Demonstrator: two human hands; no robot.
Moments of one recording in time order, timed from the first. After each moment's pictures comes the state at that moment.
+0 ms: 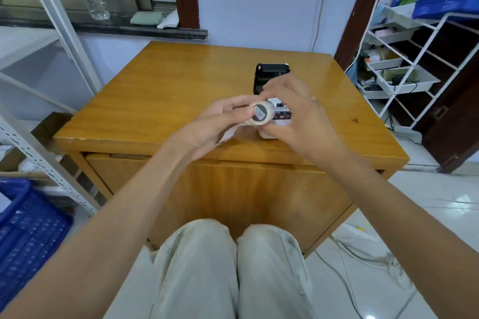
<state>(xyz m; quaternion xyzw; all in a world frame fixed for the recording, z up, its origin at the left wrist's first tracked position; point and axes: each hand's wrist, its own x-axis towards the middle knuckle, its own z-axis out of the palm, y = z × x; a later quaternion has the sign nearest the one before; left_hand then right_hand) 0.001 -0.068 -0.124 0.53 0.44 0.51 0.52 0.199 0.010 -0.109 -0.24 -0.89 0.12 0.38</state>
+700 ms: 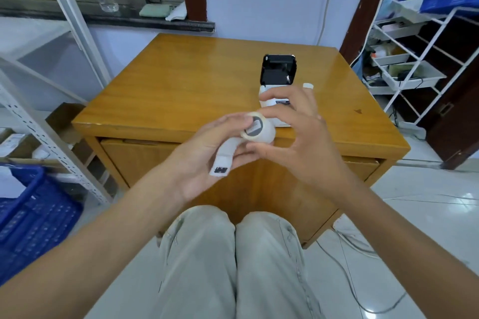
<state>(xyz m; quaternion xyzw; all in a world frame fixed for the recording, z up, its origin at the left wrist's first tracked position) 0.037 -0.166 -0.106 0.31 0.42 0.59 0.62 0.209 -0.068 -0.113 -0.20 -0.88 0.18 0.39</state>
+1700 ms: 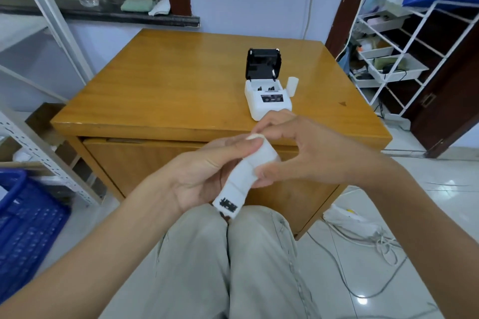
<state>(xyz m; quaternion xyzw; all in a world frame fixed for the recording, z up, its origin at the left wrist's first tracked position) 0.064 -0.172 -0.107 0.25 0.37 0.48 0.76 0.251 -0.077 -0.070 -0.23 -0.91 0.35 0.07</state>
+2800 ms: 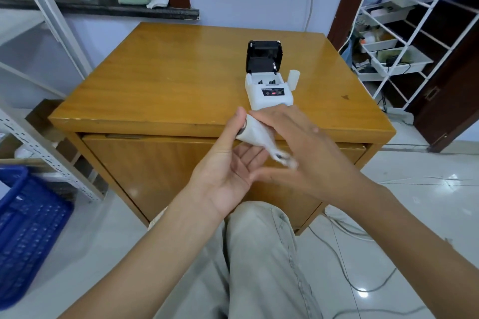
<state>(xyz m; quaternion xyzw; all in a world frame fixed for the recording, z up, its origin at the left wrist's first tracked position) 0.102 -0.161 -0.123 0.05 0.34 0.67 0.66 0.252 -0.084 -0.118 -0.22 -0.93 0.13 0.26</state>
